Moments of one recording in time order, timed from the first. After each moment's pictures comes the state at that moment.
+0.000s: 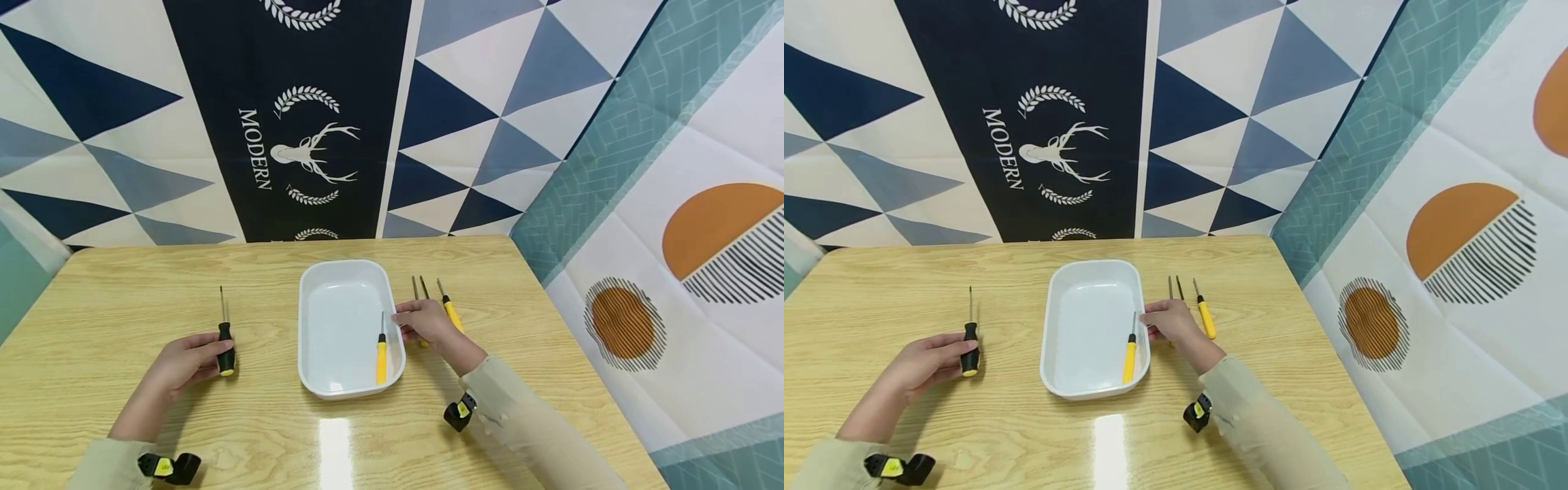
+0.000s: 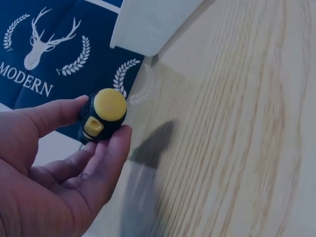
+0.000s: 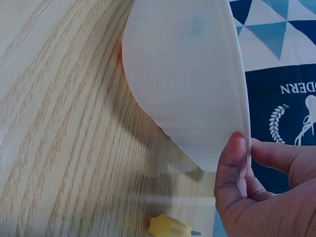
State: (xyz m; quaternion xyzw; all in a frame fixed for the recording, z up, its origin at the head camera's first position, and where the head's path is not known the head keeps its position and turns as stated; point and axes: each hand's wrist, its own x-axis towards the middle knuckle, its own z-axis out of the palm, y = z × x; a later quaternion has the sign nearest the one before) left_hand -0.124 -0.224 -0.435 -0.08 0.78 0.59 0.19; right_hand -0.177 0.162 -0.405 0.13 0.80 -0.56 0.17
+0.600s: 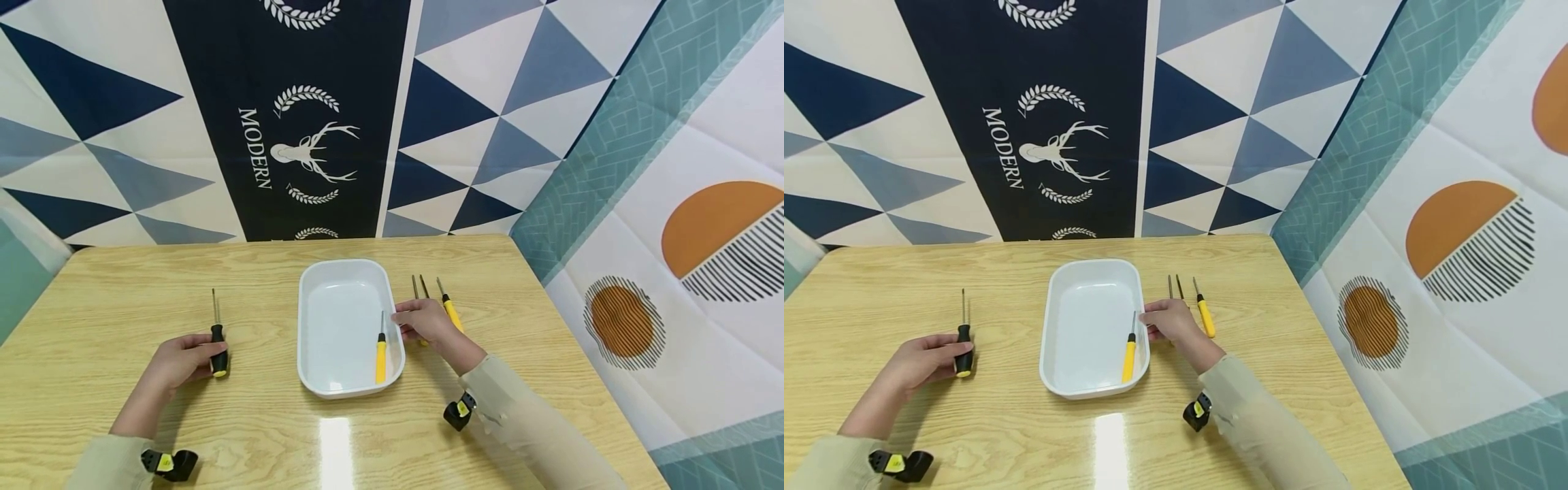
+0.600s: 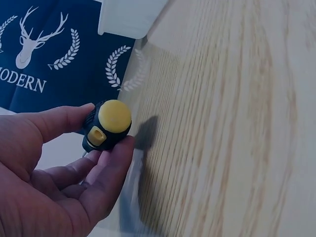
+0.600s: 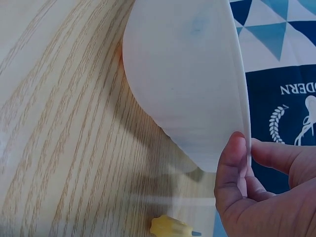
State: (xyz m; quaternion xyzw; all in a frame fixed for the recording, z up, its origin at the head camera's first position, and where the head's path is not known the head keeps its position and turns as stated) left_hand -0.123 -0.230 -0.440 -0.10 0.81 0.55 0.17; right_hand -0.174 0.162 -0.405 0.12 0.81 -0.55 0.17
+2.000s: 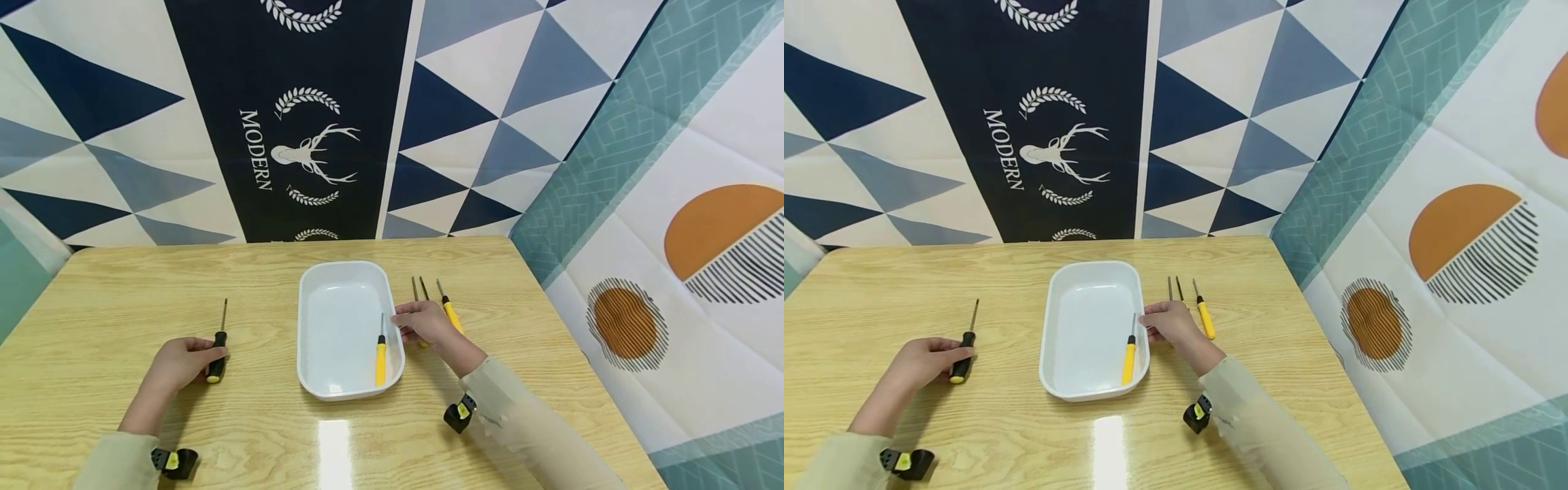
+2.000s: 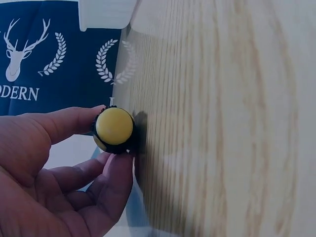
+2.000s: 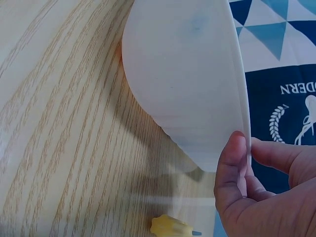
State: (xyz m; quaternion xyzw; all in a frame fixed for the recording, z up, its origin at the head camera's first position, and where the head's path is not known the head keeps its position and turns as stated) left_hand -0.125 -0.227 -0.441 -0.11 0.88 0.44 0.13; right_hand -0.175 0.162 -0.409 0.12 0.80 -0.56 0.17
